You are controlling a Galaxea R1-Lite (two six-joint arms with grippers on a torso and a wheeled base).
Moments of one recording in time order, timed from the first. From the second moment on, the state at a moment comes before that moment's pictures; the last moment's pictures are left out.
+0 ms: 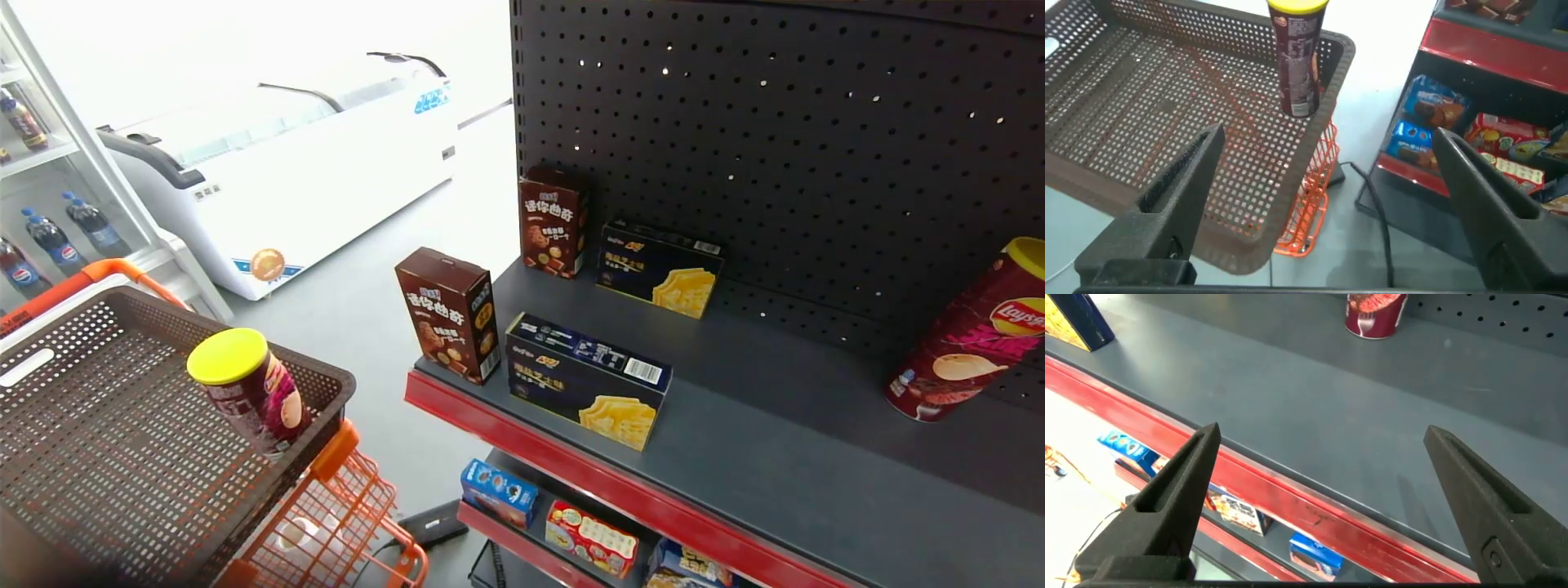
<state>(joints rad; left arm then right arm) -0.01 0.56 -0.26 -0.11 0.03 0.03 0.00 0.00 0.00 0.00 0.00 0.00</state>
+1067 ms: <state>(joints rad) 0.07 1.73 -0.24 -1.27 0.04 0.13 0.00 0.00 0.00 0.00 0.00 0.00</state>
